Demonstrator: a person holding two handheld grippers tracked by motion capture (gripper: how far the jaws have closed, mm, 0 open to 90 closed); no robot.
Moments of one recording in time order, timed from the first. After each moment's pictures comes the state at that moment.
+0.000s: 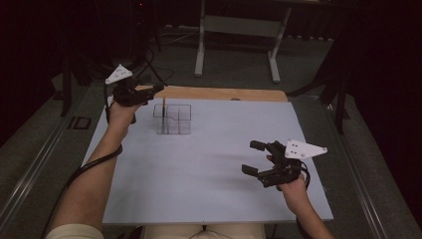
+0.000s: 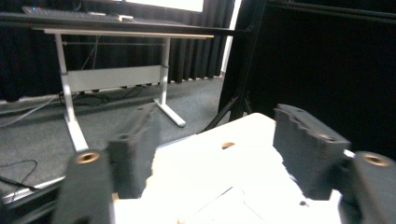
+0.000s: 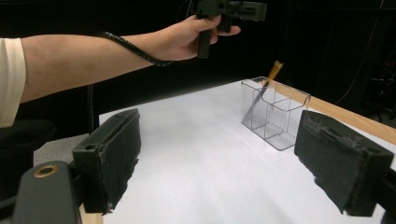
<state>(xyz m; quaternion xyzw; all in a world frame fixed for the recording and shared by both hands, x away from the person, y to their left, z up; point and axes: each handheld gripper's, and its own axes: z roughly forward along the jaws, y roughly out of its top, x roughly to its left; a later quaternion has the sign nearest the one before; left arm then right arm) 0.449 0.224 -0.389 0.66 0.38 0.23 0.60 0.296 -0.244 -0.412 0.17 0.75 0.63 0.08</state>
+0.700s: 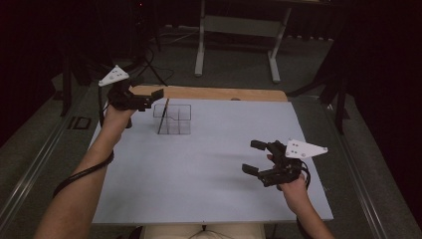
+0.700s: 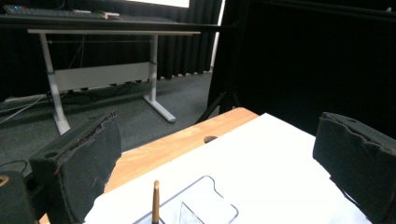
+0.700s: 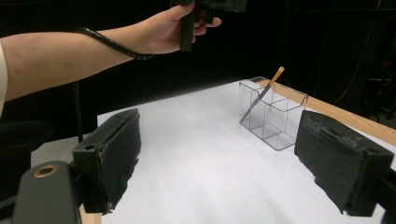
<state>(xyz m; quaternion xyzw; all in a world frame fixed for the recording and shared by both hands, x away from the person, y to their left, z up) 0.415 0.223 -0.369 0.68 0.36 0.22 0.60 0.297 -0.245 -0.412 0.17 0.75 0.63 0.08</state>
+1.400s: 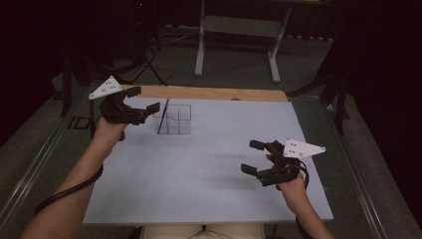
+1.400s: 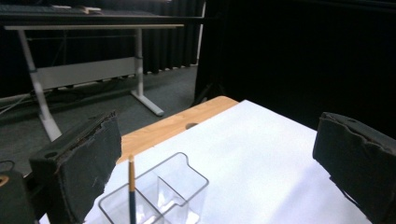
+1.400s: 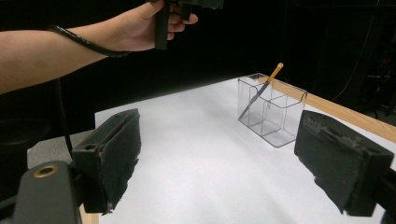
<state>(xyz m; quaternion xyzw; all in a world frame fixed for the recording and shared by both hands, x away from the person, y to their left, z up) 0.372 0.226 -0.366 0.70 0.33 0.21 0.60 0.299 -0.243 -0.415 0.17 0.76 0.63 0.08</state>
